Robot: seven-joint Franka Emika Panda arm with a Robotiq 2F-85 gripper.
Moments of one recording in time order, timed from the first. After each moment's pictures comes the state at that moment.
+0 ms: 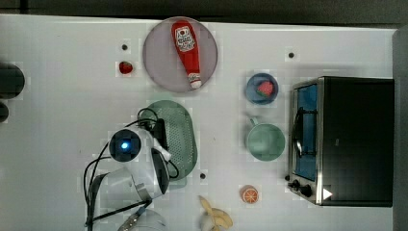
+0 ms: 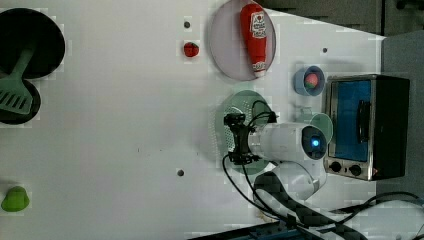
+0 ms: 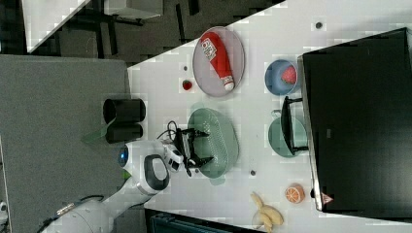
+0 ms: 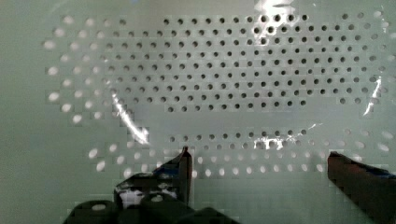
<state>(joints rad) 0.30 0.40 0.10 -2.42 -0.03 1.20 1.04</state>
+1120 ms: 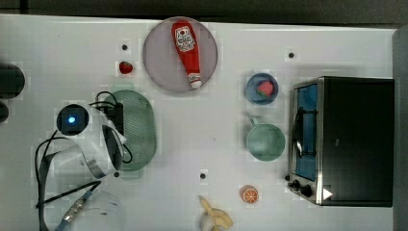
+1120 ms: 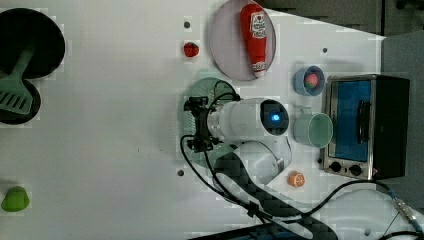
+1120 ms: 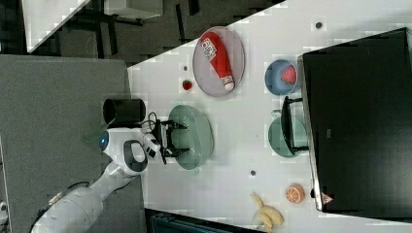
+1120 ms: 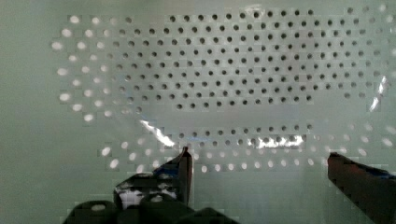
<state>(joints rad) 0.48 0.57 0.08 -2.07 0.11 1.04 1.17</state>
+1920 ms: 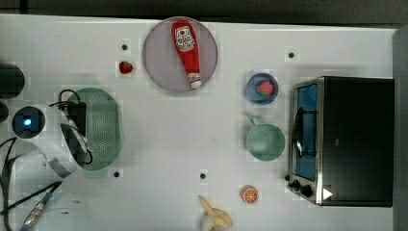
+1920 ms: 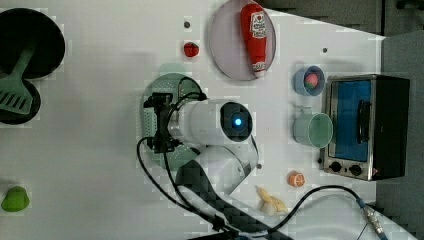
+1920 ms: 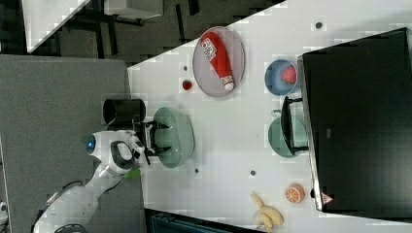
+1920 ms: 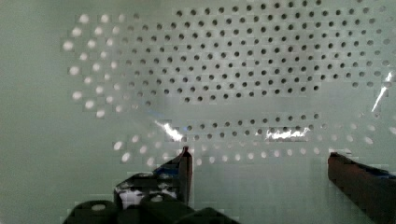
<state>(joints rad) 0.62 0.68 0.09 -1.87 0.13 1.02 1.33</state>
